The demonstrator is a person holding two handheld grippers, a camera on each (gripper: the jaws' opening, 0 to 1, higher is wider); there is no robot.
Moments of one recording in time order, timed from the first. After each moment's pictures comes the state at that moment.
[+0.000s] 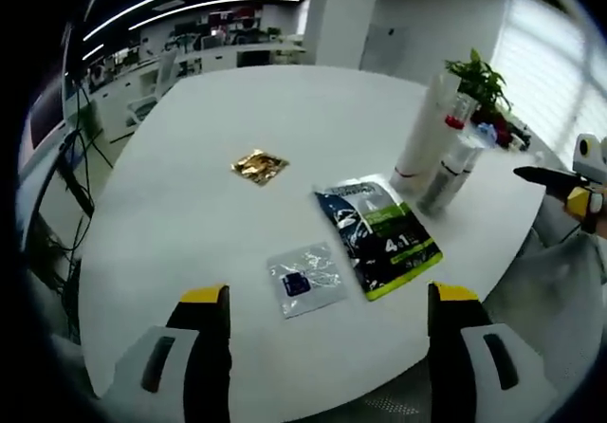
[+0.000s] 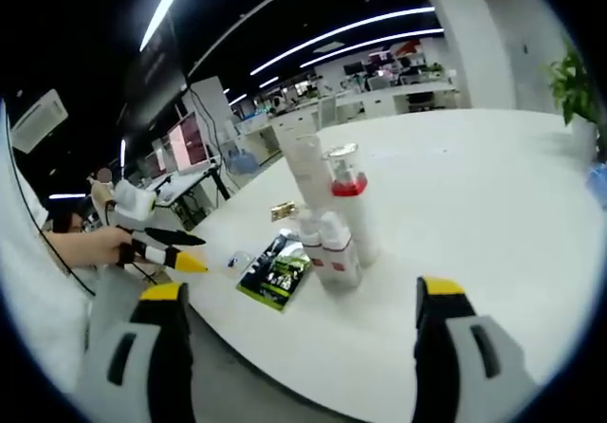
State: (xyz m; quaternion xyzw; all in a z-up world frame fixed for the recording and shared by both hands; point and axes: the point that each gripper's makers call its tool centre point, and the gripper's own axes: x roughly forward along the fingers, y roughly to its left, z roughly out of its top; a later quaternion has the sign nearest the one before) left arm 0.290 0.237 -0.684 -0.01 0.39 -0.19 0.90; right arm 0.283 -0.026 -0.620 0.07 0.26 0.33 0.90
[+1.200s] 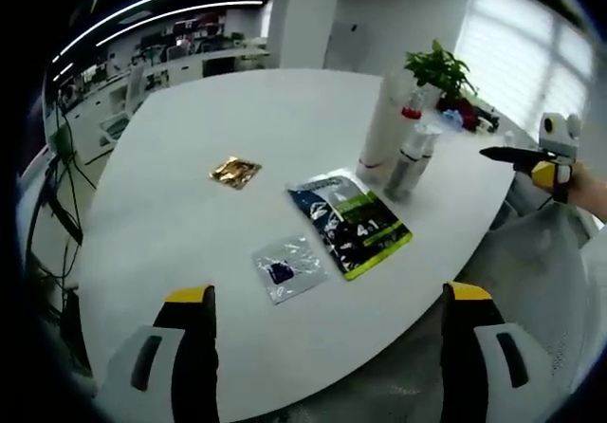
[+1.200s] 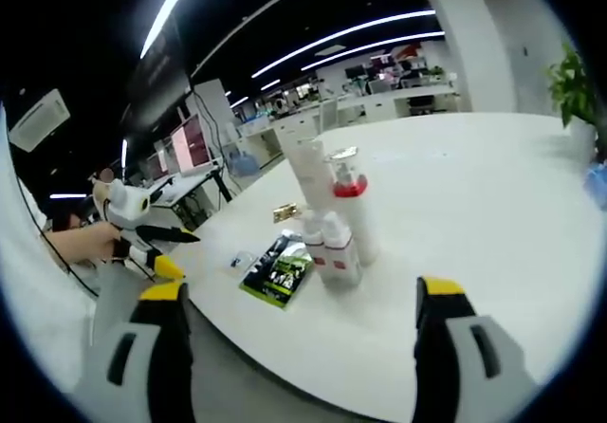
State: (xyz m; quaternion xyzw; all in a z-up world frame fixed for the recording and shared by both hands) left arm 0.271 0.234 -0.673 0.01 0.39 -0.26 0.89; right arm 0.277 -0.029 -0.617 0.07 0.25 0.34 0.91
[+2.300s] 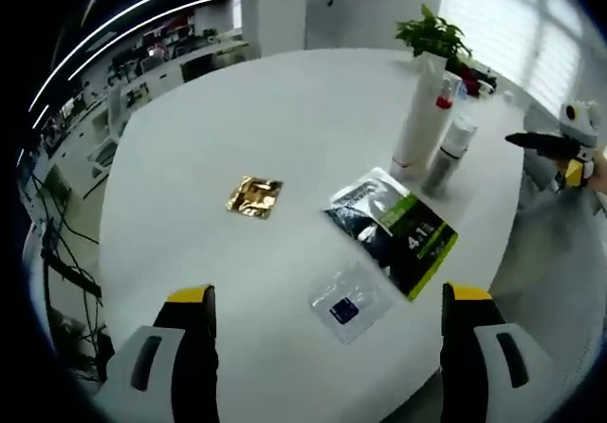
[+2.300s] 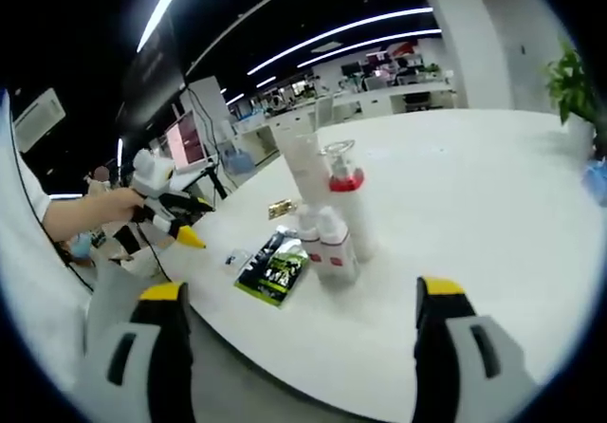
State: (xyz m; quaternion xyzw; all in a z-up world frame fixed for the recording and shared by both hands) left arm 0.349 0.254 -0.676 0.11 0.42 -0.28 0.86; right arm 0.280 -0.028 -0.624 0.07 0.26 0.32 0.91
